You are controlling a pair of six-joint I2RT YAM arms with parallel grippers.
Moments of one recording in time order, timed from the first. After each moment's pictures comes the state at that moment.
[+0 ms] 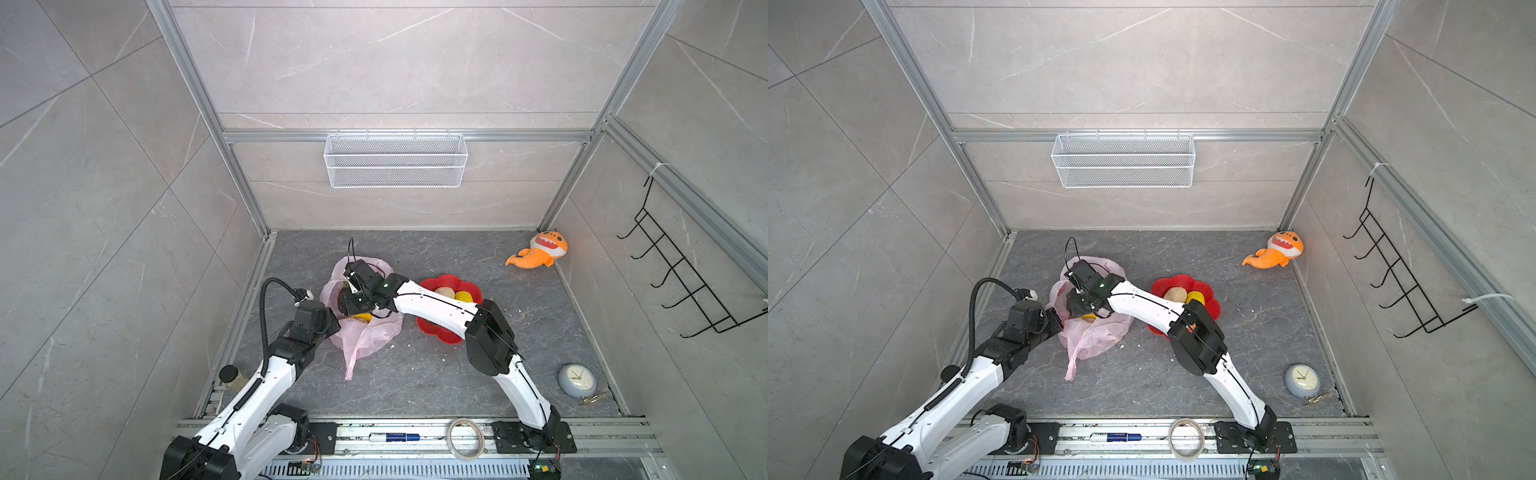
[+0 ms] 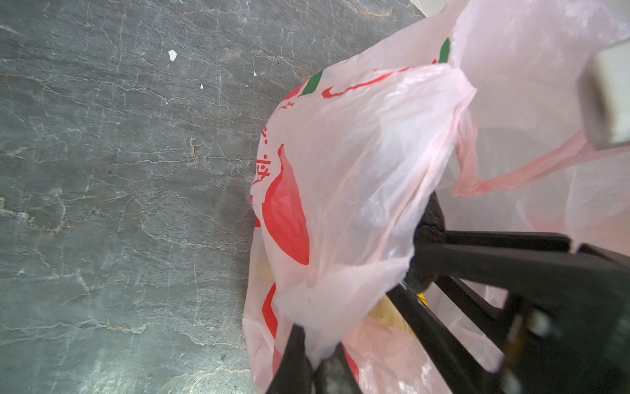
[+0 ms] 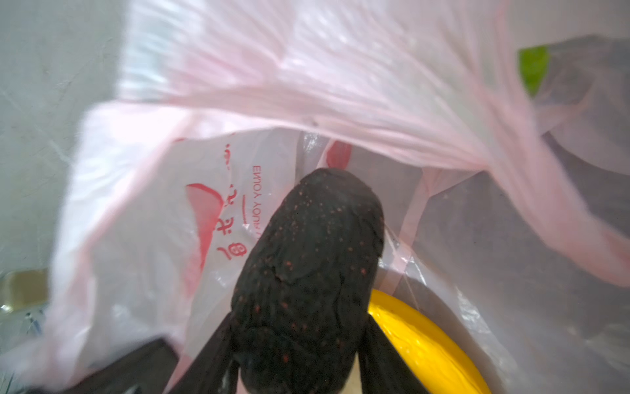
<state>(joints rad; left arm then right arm) -0.31 0.95 0.53 -0.30 -0.12 -0.71 0.95 2.30 2.03 -0.62 -0.09 0.54</state>
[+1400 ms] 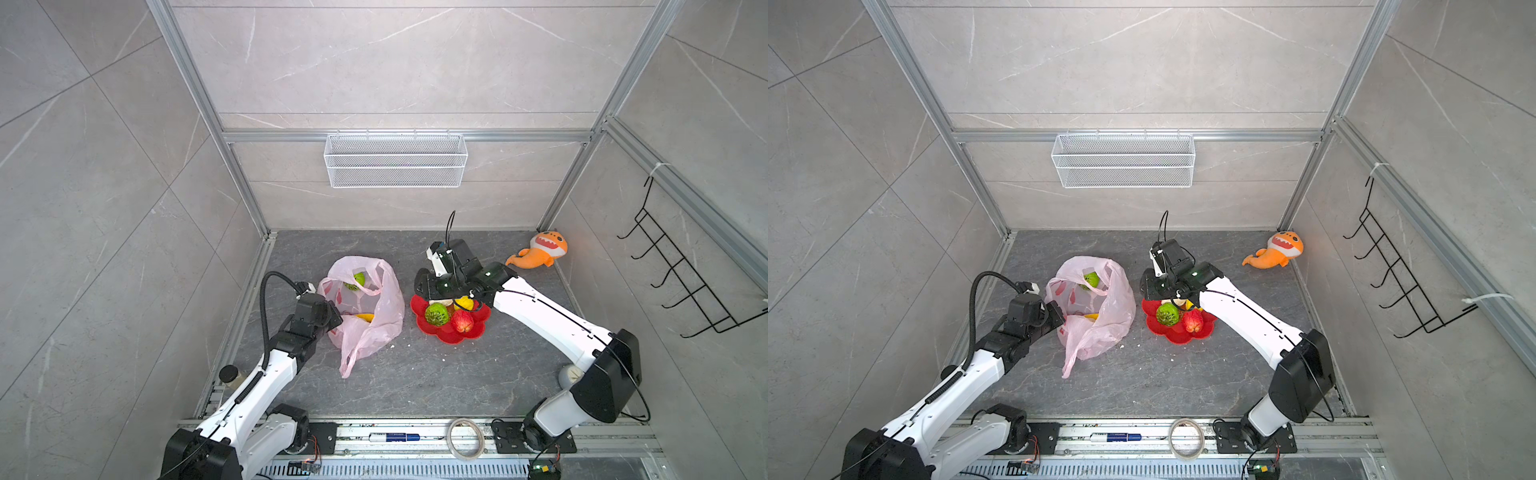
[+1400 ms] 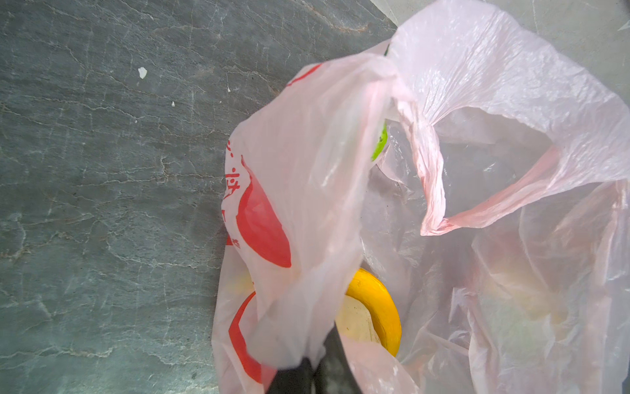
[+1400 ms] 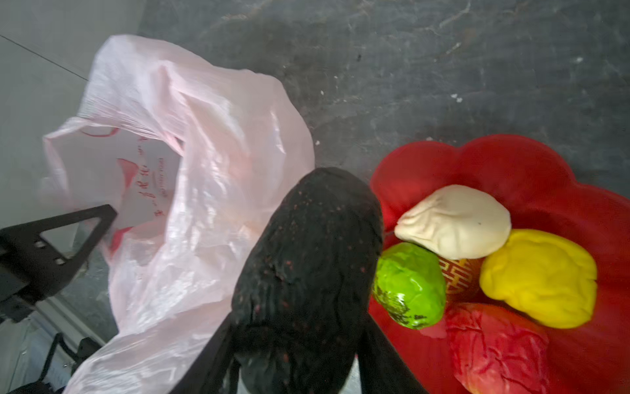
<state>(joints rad) -0.31 1.00 0.59 -0.28 -0.09 -0.72 0.64 1.59 1.42 -0.73 -0.07 0.45</state>
